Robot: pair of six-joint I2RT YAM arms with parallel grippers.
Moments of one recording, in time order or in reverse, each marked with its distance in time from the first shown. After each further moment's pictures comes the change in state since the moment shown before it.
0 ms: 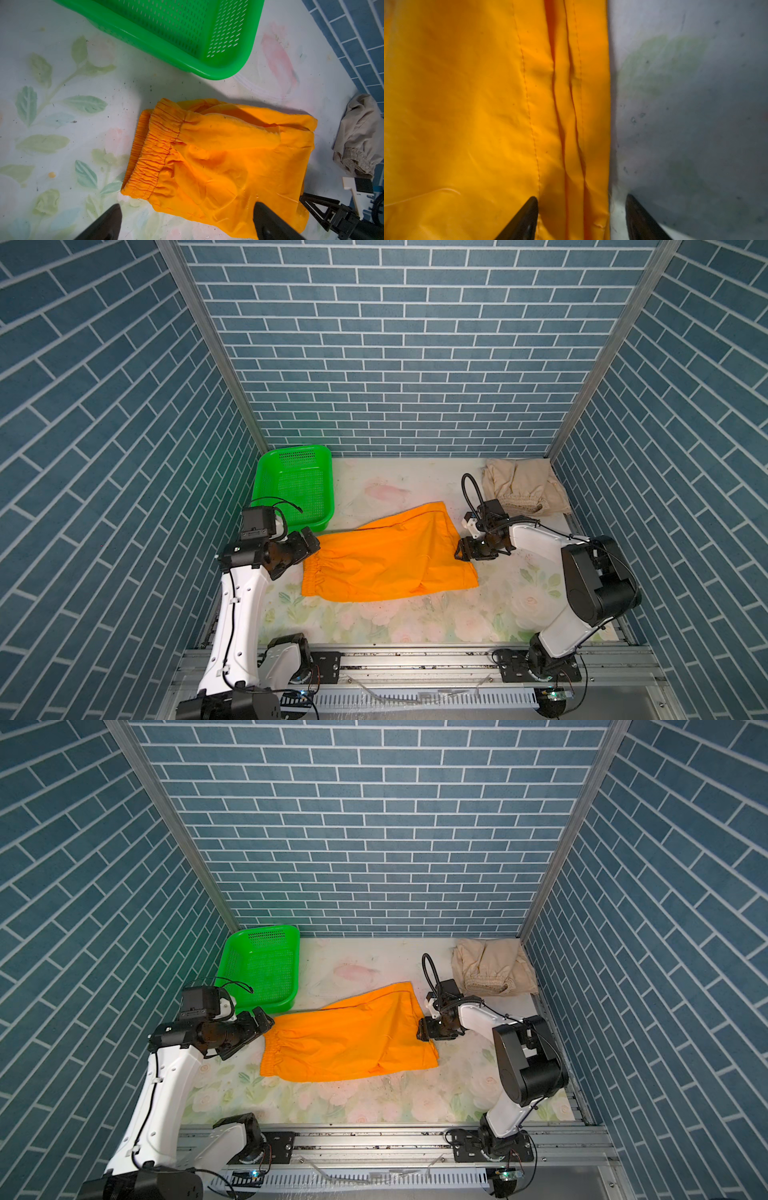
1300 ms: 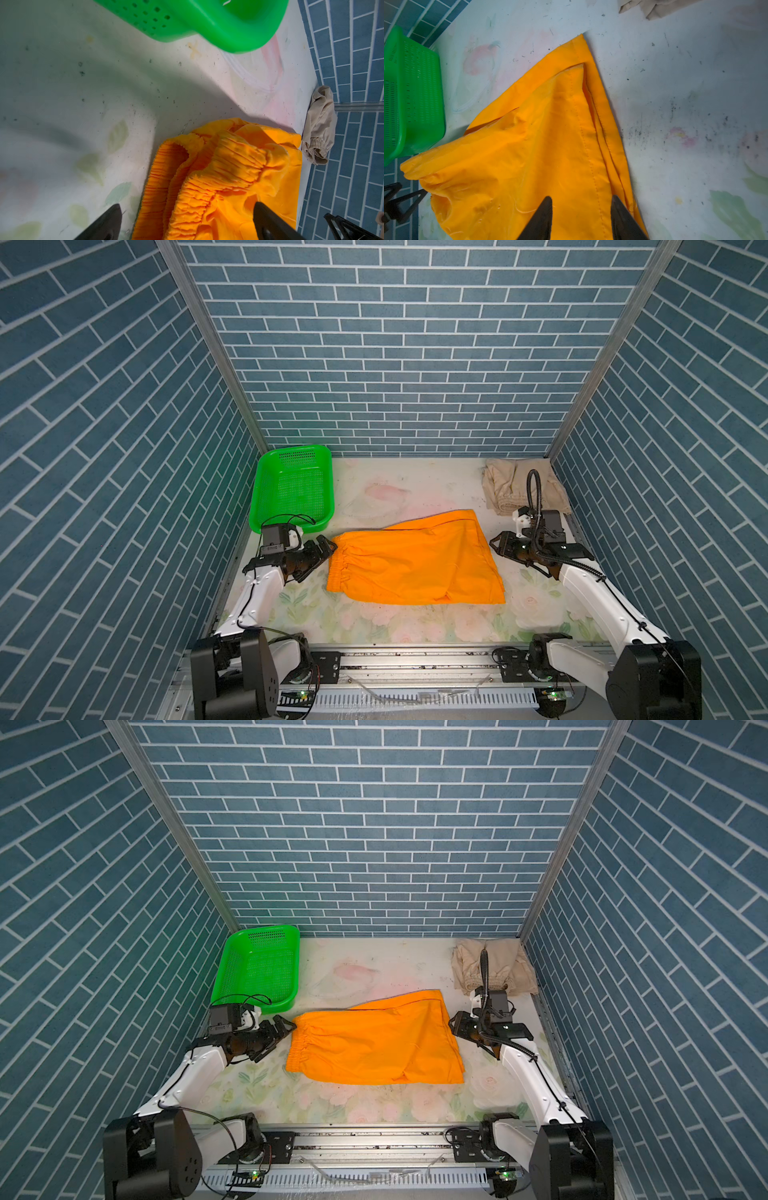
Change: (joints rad) left arm 0.003 0.164 -0.394 0.578 0.257 -0.077; right arm -0.233 -0.562 -0.196 -0.014 0.017 0.232
